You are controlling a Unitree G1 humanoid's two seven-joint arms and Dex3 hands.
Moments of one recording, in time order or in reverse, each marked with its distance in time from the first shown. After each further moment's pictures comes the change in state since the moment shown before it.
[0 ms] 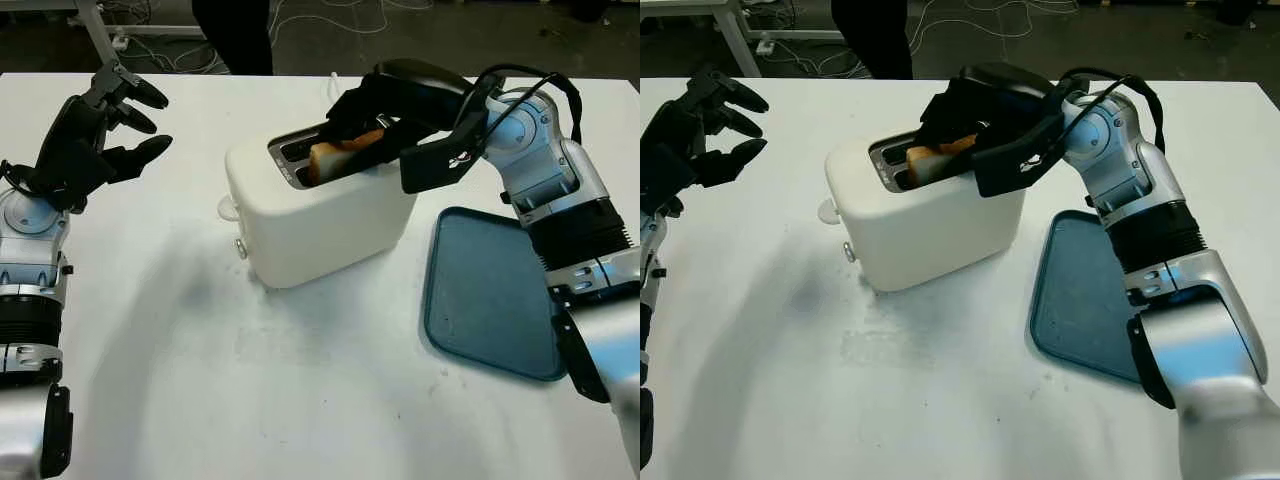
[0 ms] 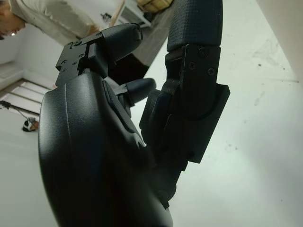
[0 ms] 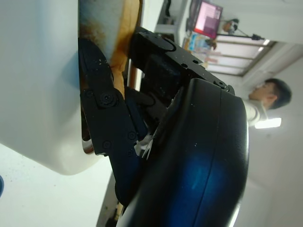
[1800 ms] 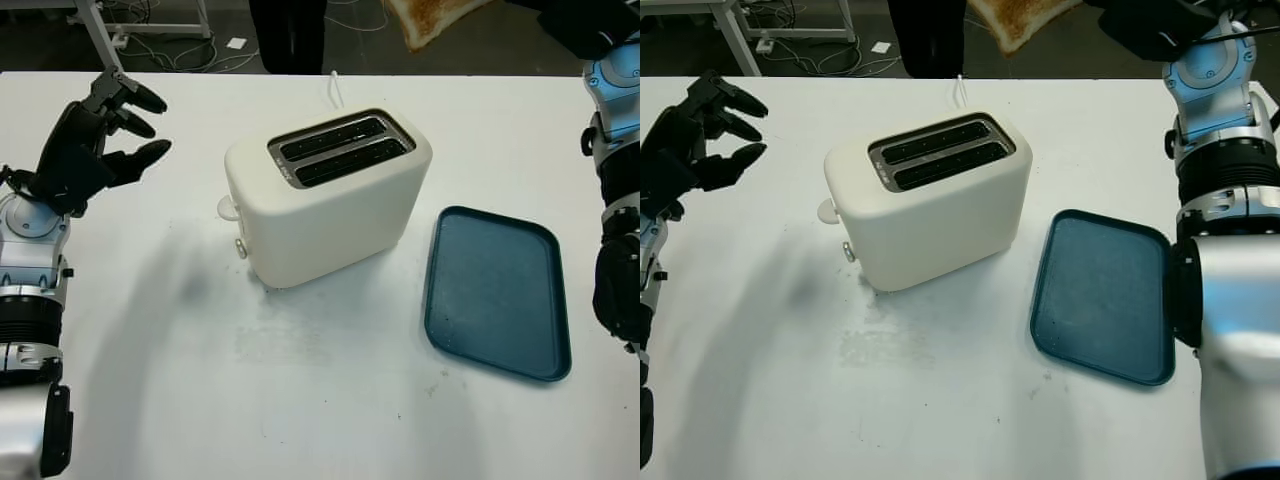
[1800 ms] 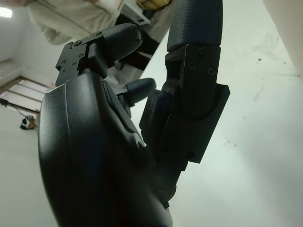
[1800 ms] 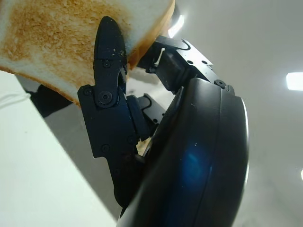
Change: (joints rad) left arm -0.003 0.000 -0.001 0.058 0.002 -0.044 0.005; right arm -0.263 -0.084 -0.314 0.603 0.153 -0.224 -0.495
